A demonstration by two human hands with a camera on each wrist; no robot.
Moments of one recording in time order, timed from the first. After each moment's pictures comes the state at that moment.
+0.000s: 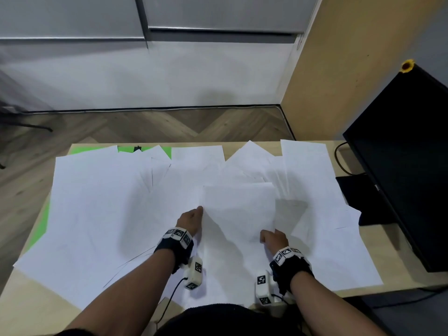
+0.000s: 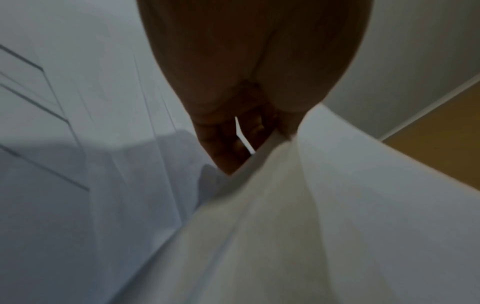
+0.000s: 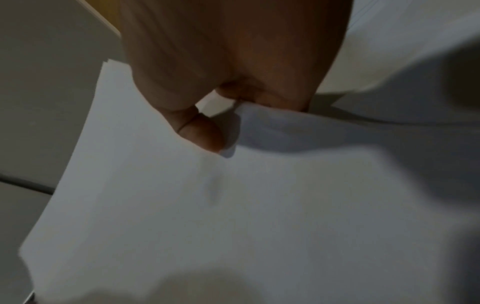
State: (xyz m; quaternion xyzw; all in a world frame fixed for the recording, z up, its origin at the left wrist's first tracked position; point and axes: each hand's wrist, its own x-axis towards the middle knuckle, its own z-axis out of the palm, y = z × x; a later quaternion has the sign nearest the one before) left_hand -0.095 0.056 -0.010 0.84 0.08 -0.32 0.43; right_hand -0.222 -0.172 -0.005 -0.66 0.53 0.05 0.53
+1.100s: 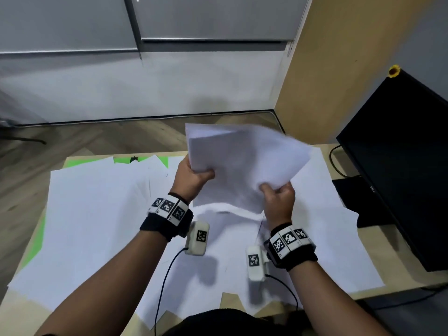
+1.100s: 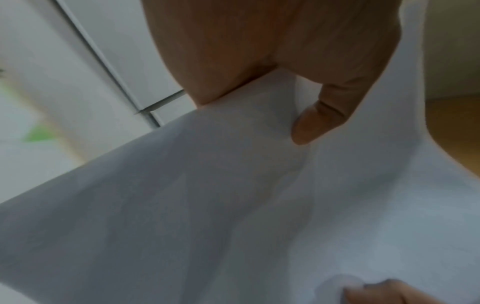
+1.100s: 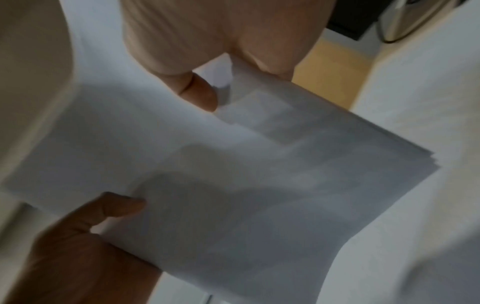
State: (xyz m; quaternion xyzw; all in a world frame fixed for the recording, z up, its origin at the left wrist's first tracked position) left_hand -0.045 0.024 0.153 0.71 -0.10 -0.11 0.69; right_hand -0.148 -0.156 0.116 -0.65 0.31 -0.31 0.62
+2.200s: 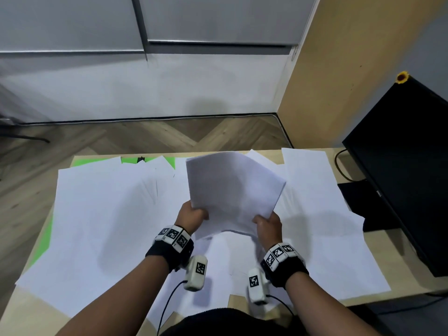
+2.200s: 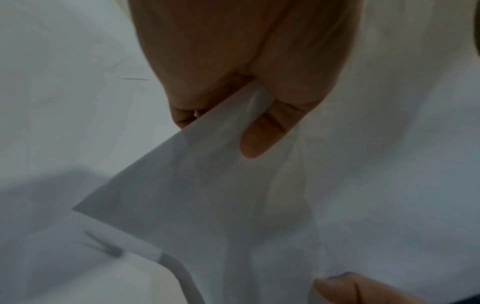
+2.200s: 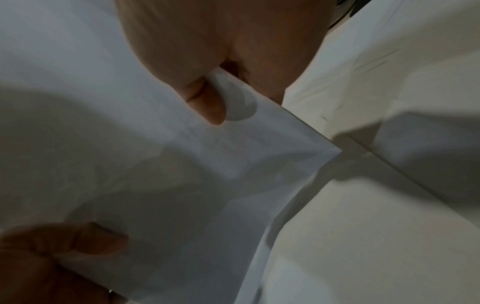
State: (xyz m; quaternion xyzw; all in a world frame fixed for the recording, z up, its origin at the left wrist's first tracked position) left_hand -0.073 0.058 0.066 0.78 0.07 -0.24 0.57; right_hand -0.170 -0.127 0.055 -0.67 0.43 -0.11 0.59
